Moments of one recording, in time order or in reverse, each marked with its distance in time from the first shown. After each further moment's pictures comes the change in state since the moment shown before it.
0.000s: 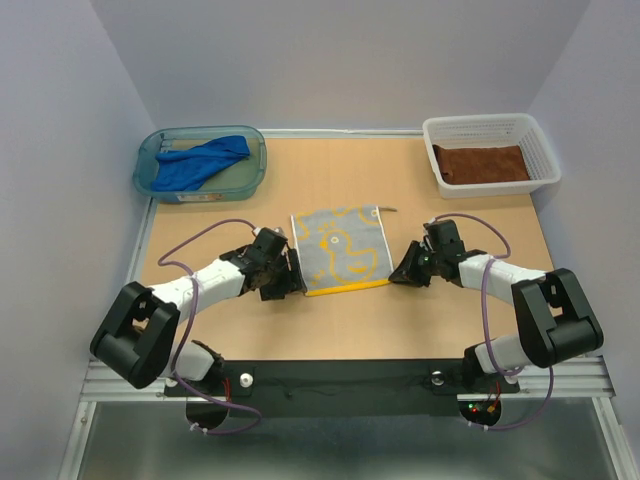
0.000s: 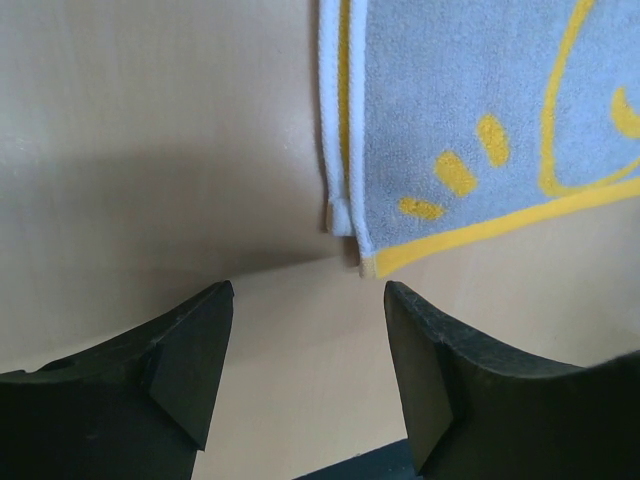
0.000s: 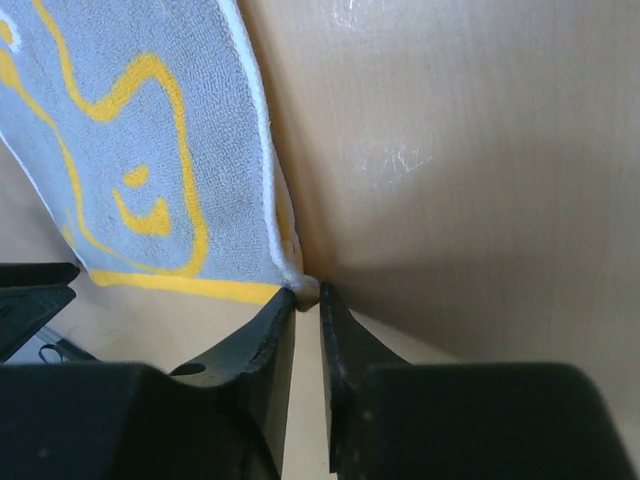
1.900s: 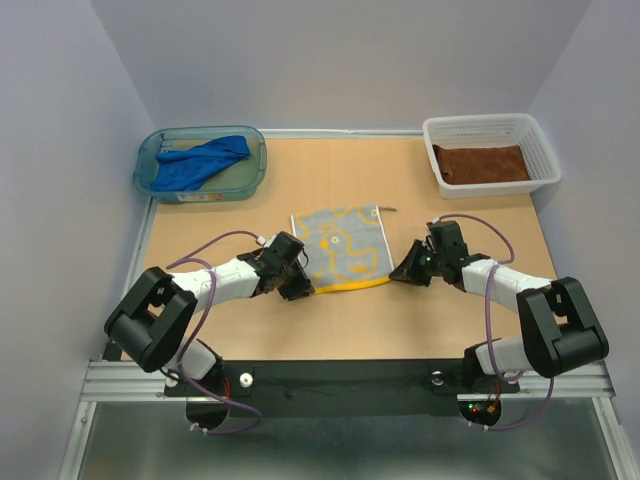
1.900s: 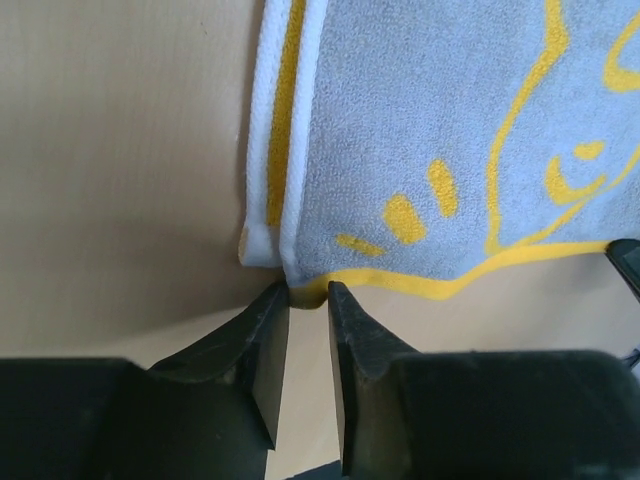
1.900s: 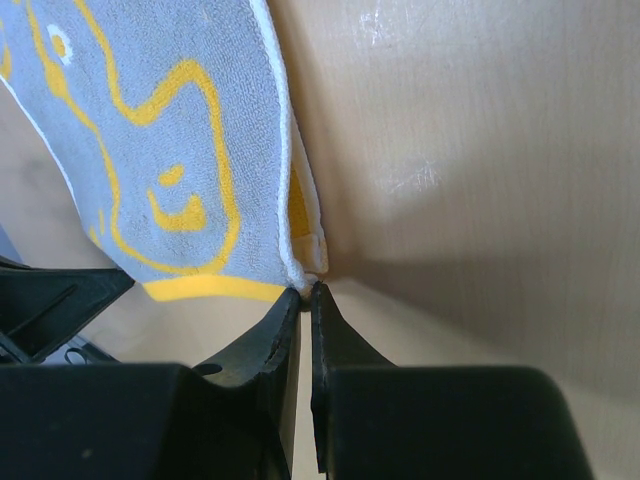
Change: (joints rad) left arm -0.113 0.110 0.023 0.108 -0.058 -0.353; right arm 0.000 -0.054 -0.032 0.044 0.001 0.046
